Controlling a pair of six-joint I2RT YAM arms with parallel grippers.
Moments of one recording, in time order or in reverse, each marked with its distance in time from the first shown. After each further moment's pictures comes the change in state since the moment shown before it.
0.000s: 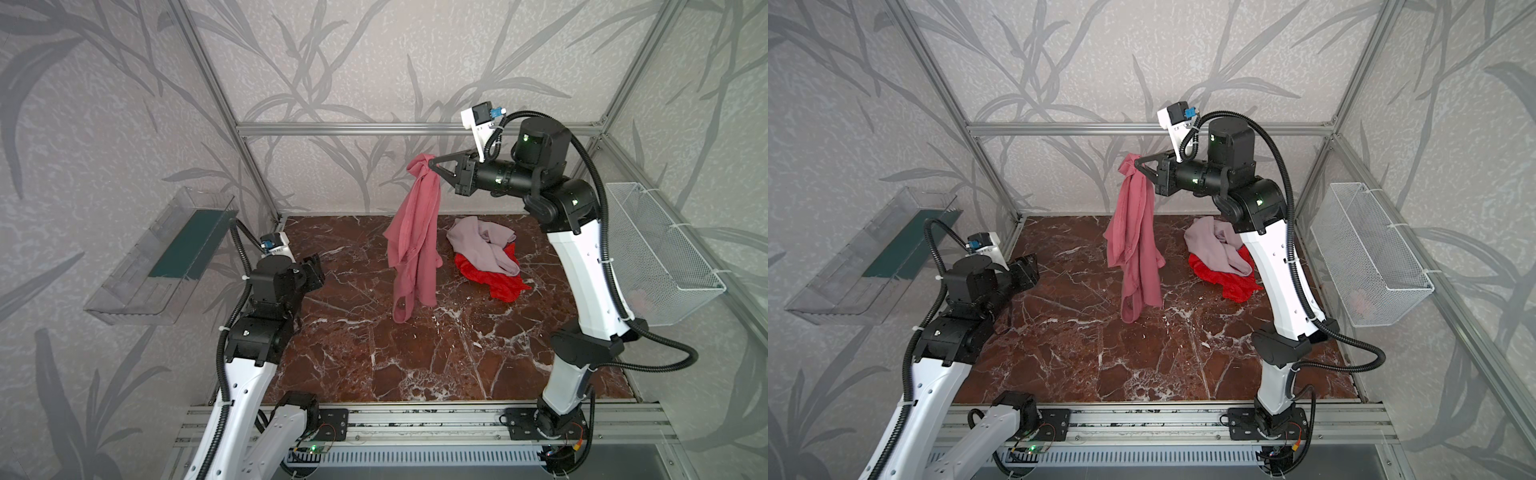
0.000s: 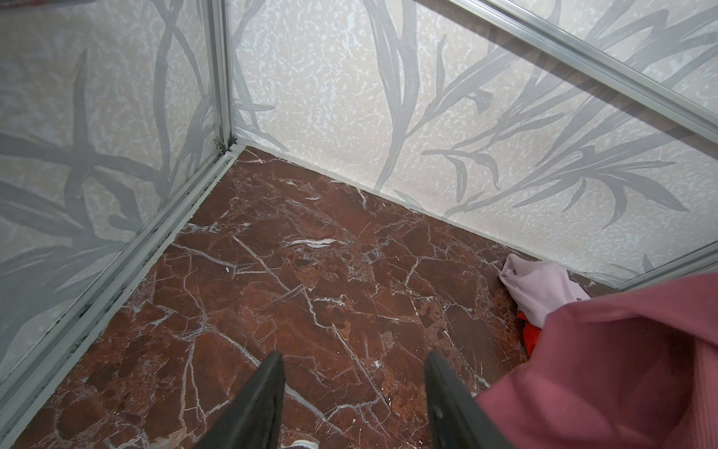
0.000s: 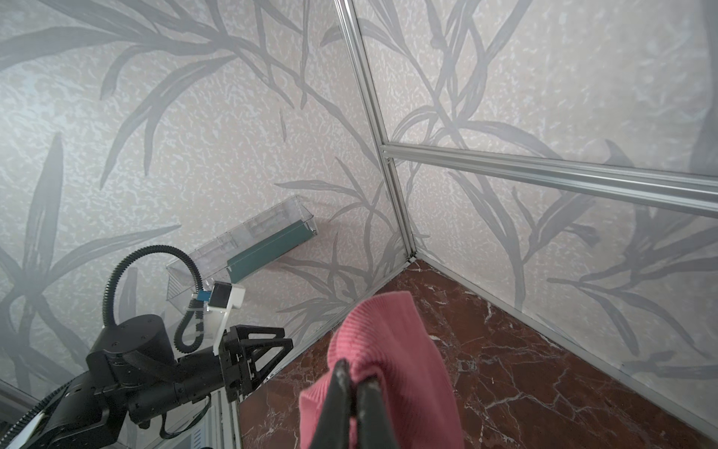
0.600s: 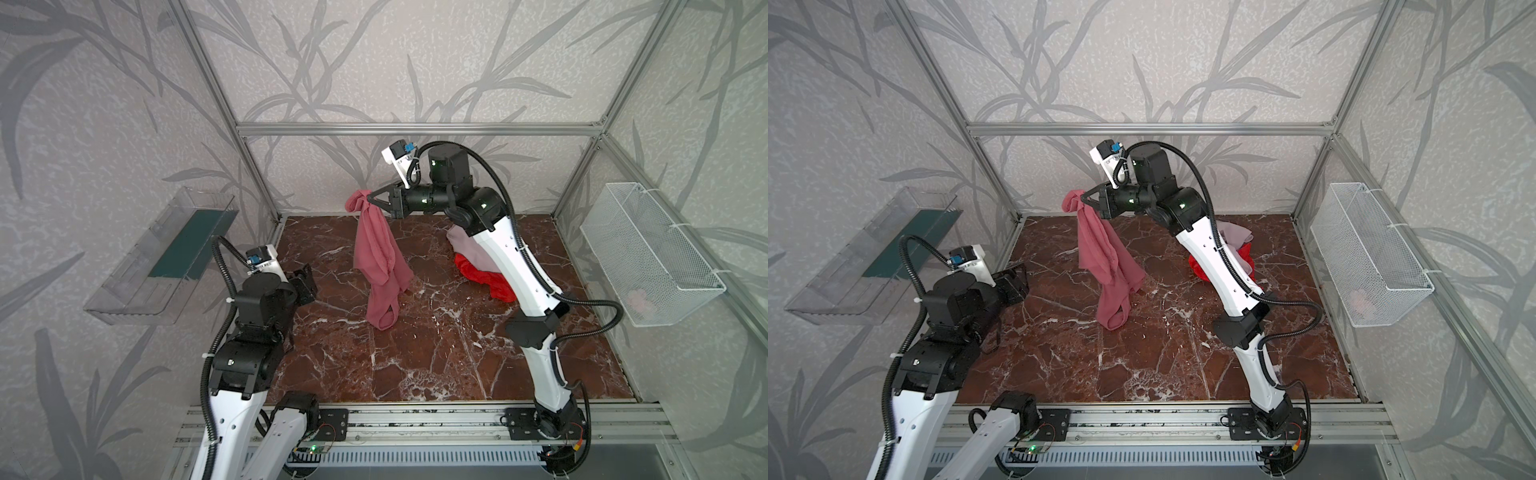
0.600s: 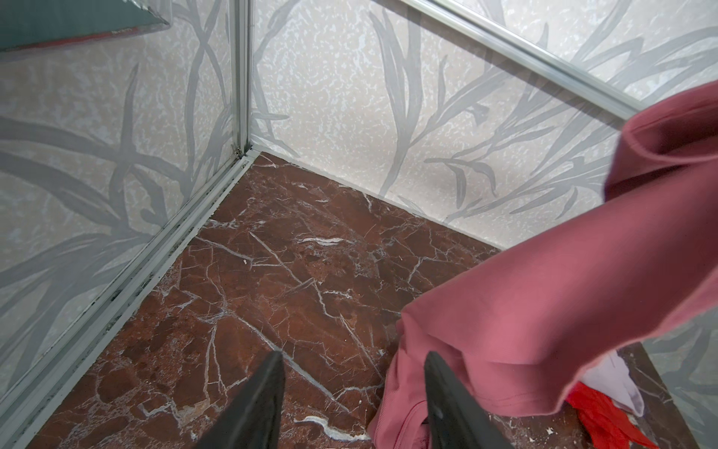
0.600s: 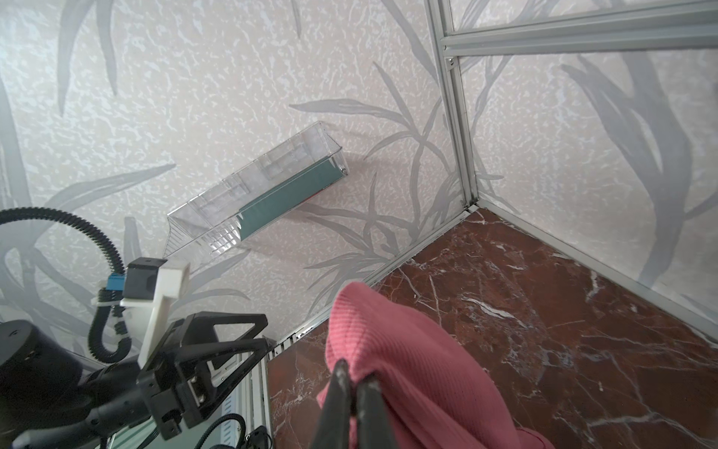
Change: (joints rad) left arm 0.000 -0.132 -0.002 -0.091 -0.023 -0.018; right arm 0.193 0.328 0.159 0.035 -0.005 0.034
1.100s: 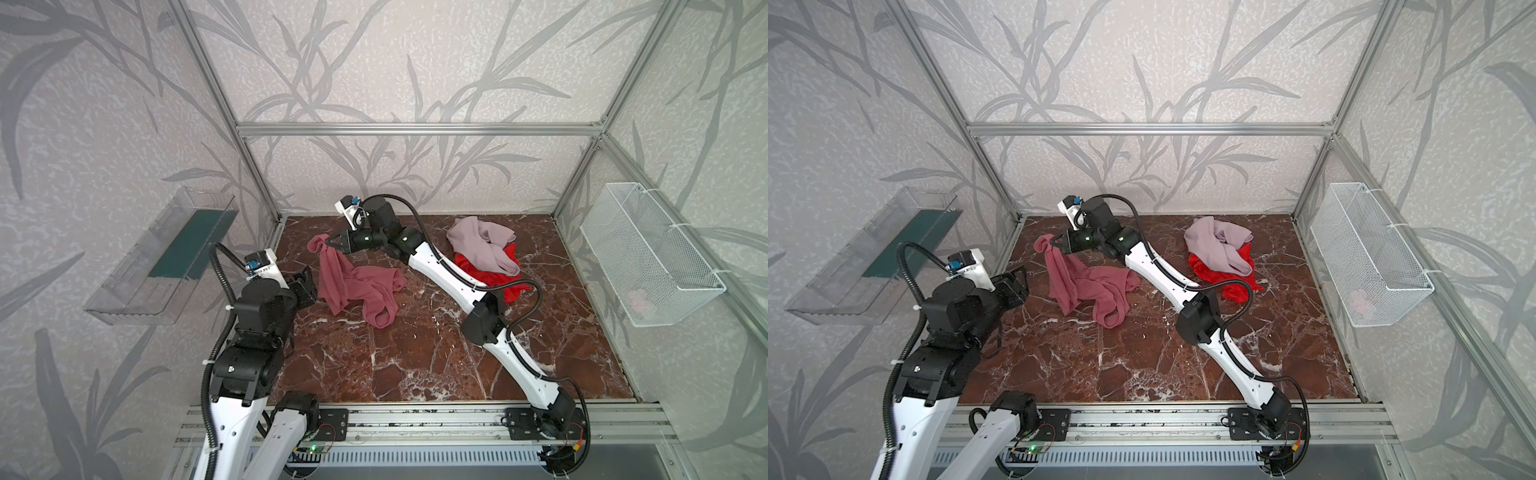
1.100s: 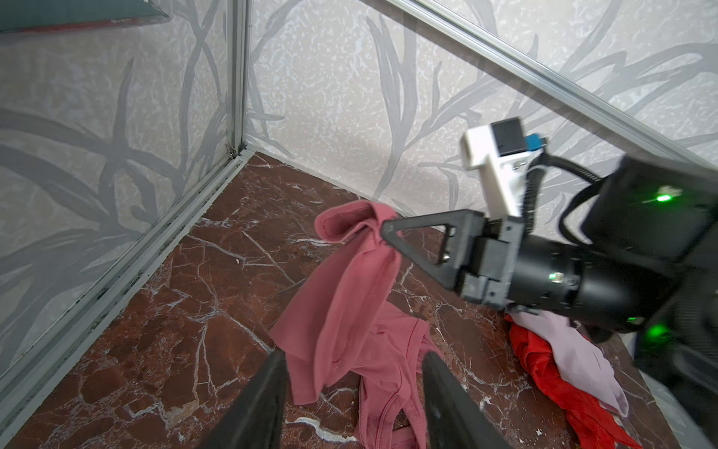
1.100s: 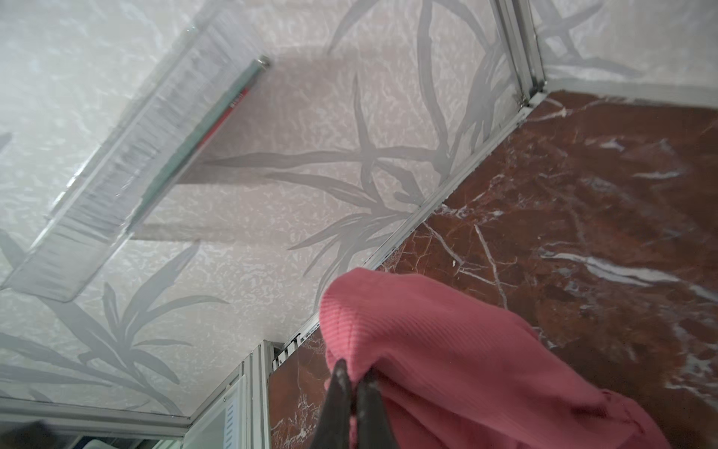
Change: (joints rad) left arm 0.000 -0.029 -0.038 0.018 0.018 -0.013; right arm 0.118 0.442 0.020 0.344 0.012 0.253
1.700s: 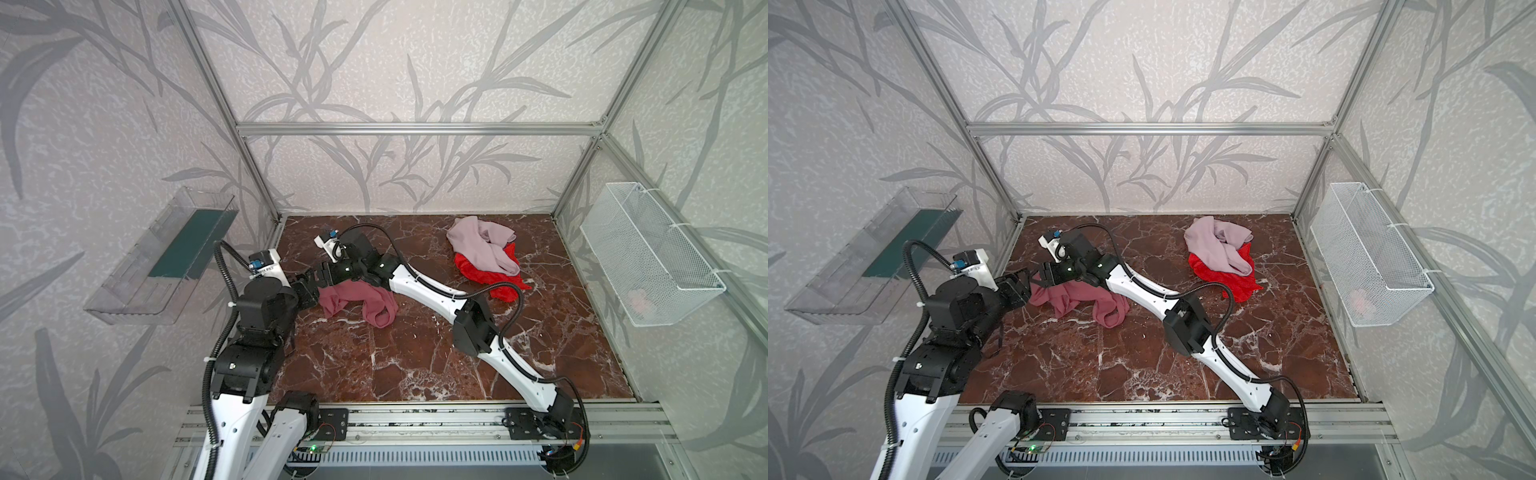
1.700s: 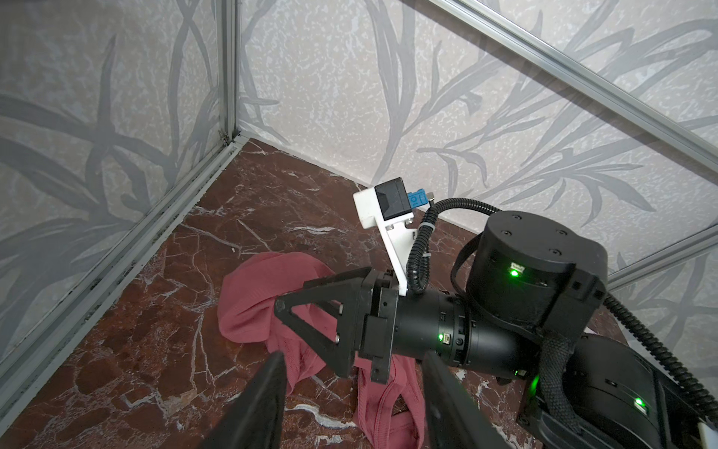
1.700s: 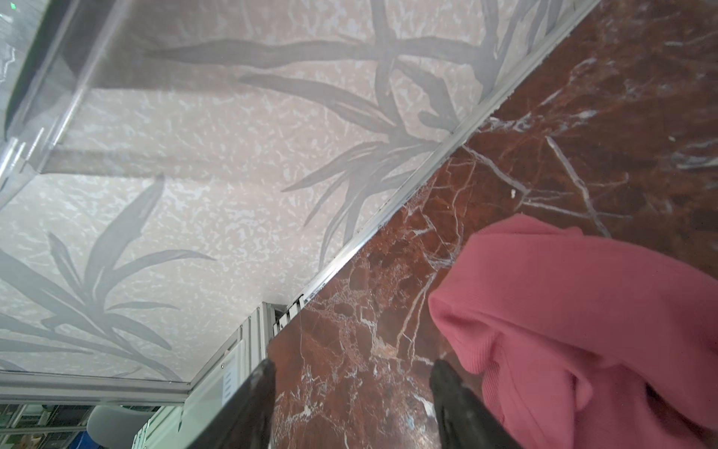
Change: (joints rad) left arm 0.000 0.022 0.000 -0.020 0.033 -0.006; right arm 0.098 -0.053 -0.296 0.146 0.024 0.003
